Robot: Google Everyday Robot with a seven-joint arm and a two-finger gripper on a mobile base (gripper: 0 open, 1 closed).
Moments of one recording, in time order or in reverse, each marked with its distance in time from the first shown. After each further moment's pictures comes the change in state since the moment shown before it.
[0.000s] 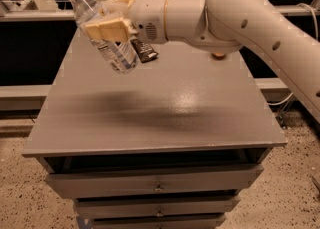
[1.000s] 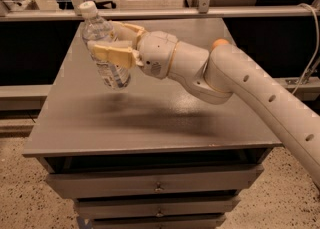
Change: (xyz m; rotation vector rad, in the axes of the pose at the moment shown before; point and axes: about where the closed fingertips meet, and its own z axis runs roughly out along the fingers) arm 0.033 0.016 -0.011 0.041 -0.299 0.050
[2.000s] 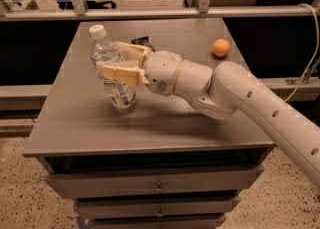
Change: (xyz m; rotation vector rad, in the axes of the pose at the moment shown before) arm 0.036 0.012 -0.022 -0.001 0.032 0.070
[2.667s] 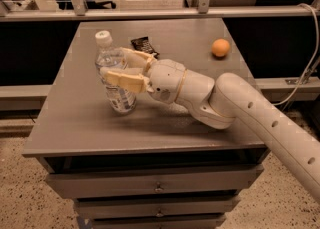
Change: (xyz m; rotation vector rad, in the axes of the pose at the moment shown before) arm 0.010 0.005 -0.012 -0.010 -0.064 0.003
